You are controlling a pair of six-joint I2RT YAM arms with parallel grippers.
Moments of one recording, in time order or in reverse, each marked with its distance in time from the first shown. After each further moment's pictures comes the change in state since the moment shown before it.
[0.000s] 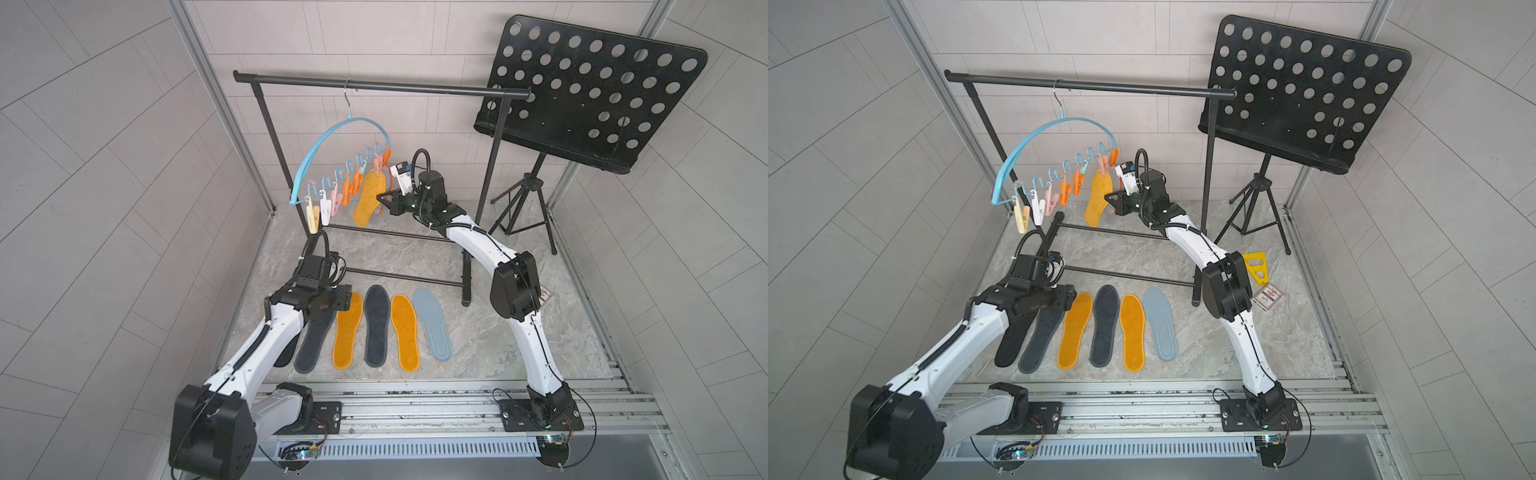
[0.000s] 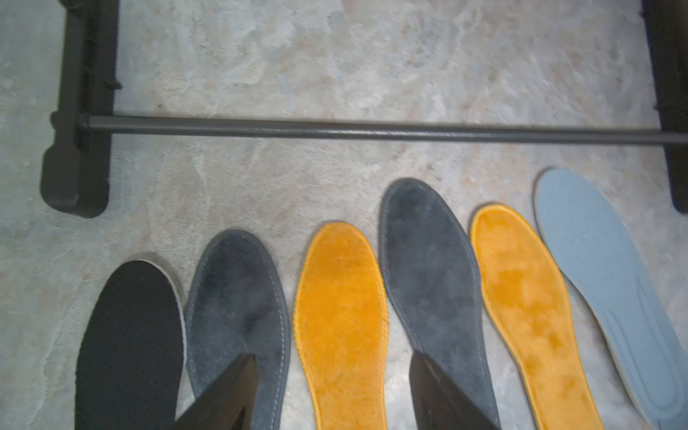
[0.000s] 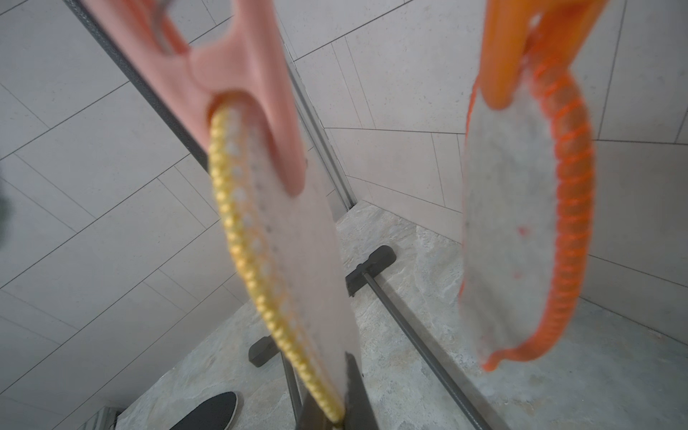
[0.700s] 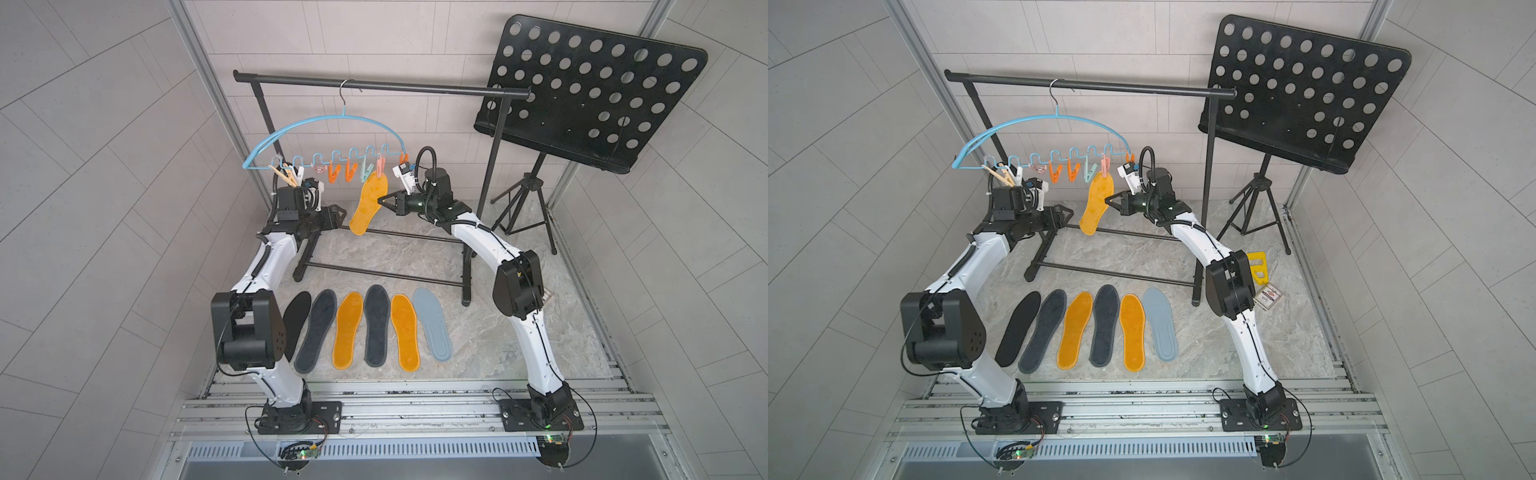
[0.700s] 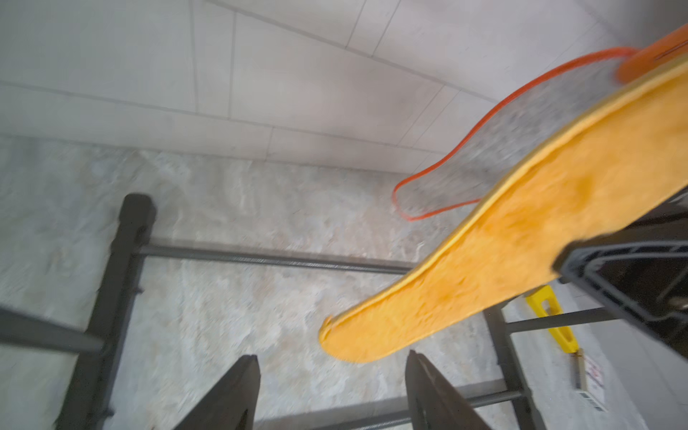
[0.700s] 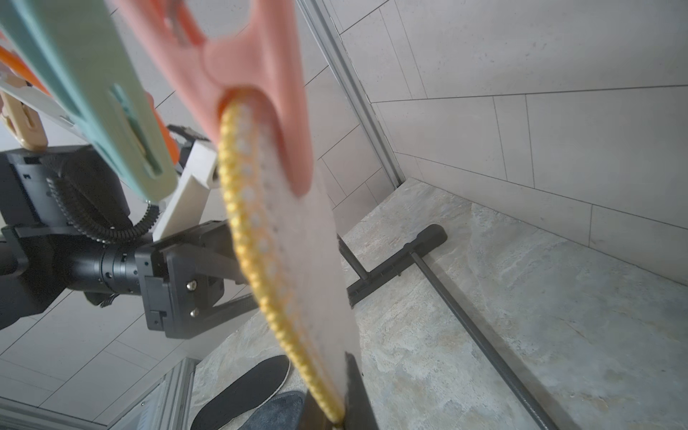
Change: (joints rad) left arm 0.235 0.538 0.636 0.314 0.465 -0.084; right arm -0.024 0.000 0.015 -0.031 -0.204 0.059
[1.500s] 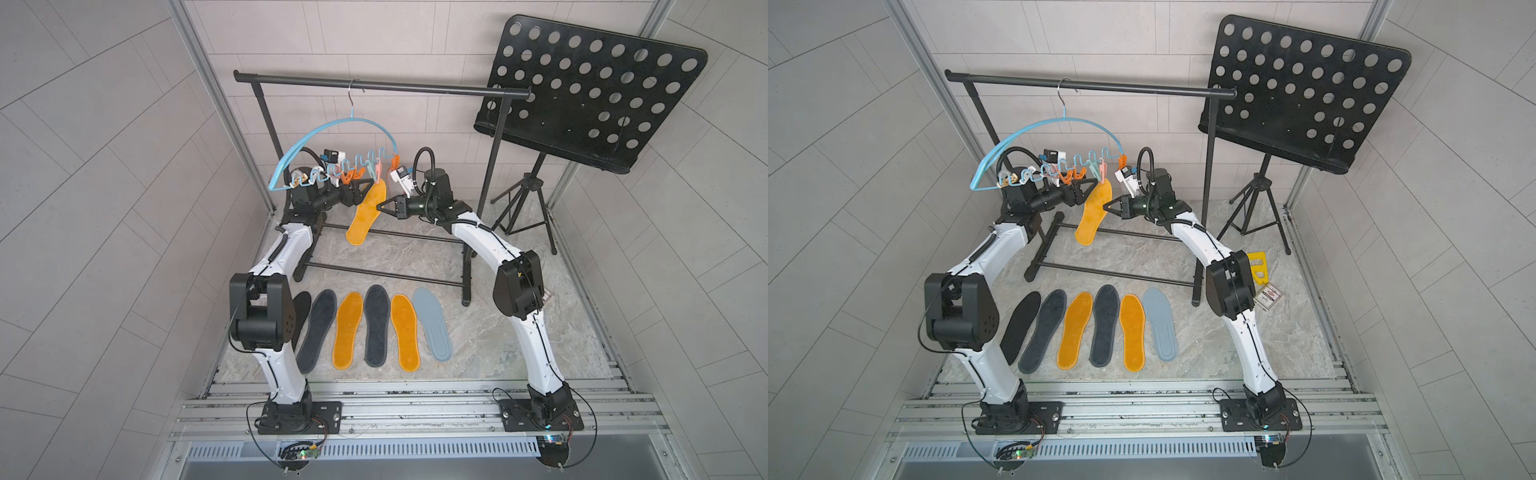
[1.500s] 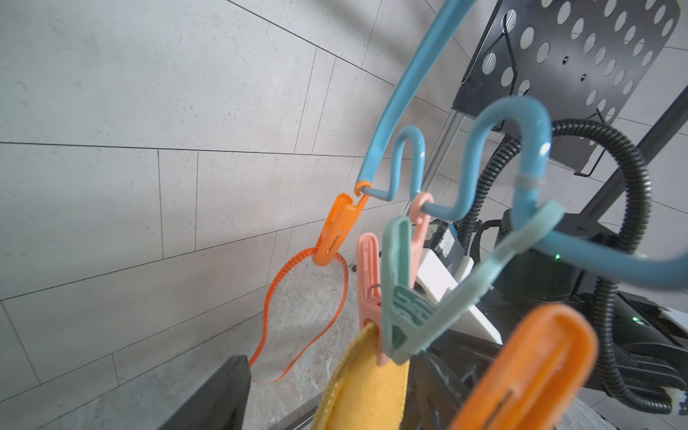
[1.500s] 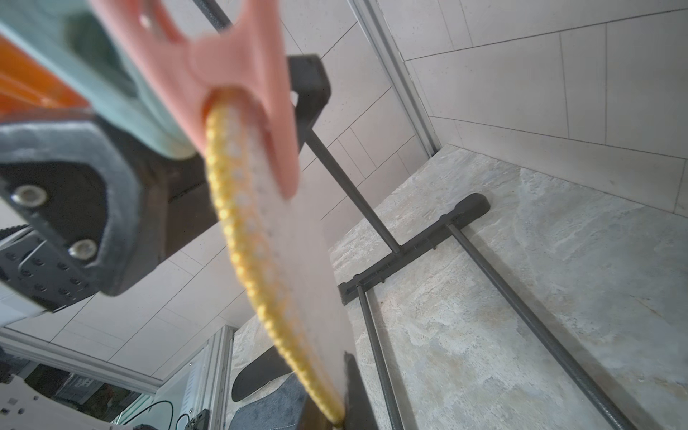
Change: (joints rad) left arm -0.087 0.137 0.110 0.550 0.282 -0.063; right arm -0.003 -0.001 0.004 -0.074 -0.131 0.007
